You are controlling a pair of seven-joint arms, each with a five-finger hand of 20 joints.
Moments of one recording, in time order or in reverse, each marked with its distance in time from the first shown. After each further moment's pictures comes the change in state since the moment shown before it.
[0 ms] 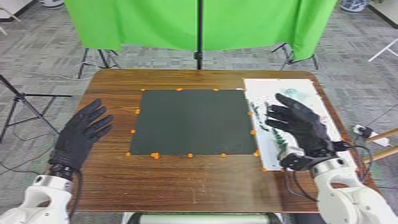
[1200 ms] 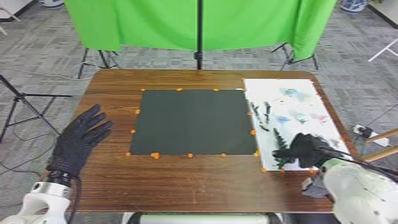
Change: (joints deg) left arm 3.1 0.1 -0.6 -0.8 -1.1 0.7 1.5; right arm 0.0 18.1 -4.3 -7.1 -59.8 -21.4 35.5
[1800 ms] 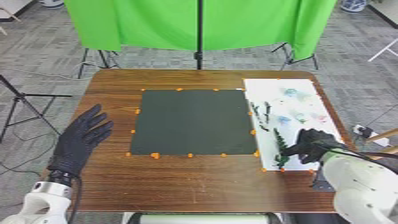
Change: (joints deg) left arm -0.3 0.2 0.3 0.1 0.1 -0.1 -0.2; right arm 5.0 2.2 -2.6 -0.9 -4.4 -9.8 5.6
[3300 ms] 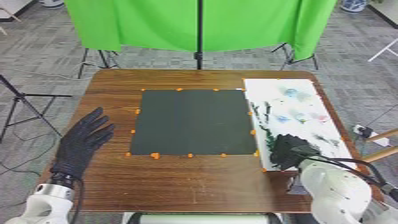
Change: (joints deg) left arm 0.3 -1.4 0.2 0.0 0.0 0.0 -0.9; right arm 3.2 -1.2 -10.7 3.8 -2.8 10.2 -4.0
